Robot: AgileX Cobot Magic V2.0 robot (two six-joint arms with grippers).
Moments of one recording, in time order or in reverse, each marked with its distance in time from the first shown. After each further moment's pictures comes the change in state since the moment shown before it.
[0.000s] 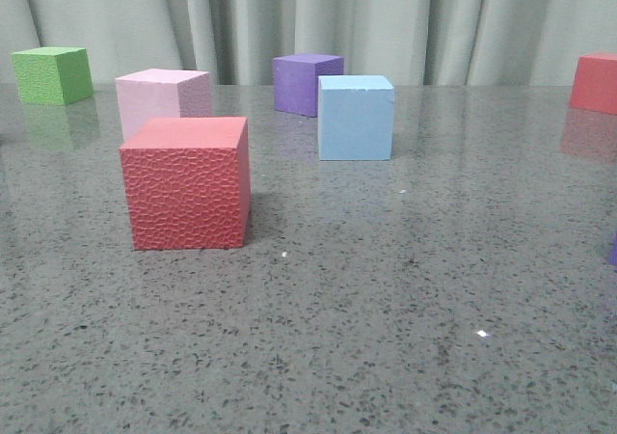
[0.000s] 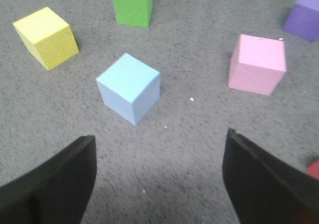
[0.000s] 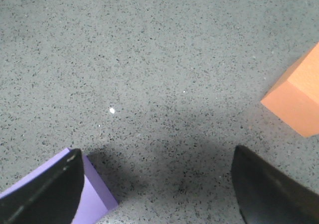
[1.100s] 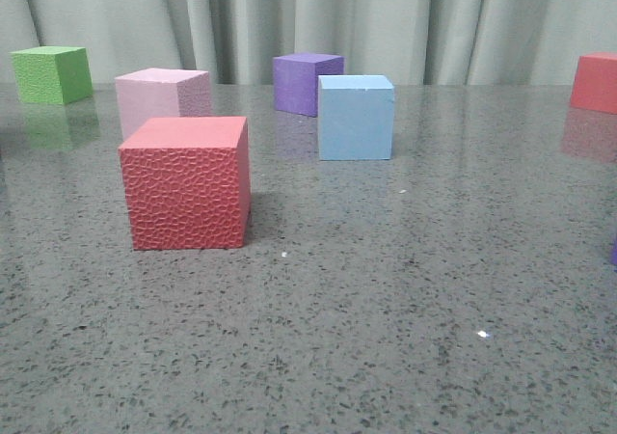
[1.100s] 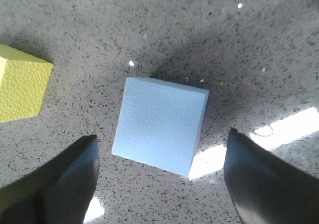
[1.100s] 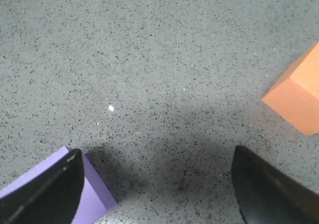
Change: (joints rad) left arm 0.000 0.846 -0.668 0.107 0.380 0.452; right arm 0.000 0.000 0.012 0.000 -0.004 -0.002
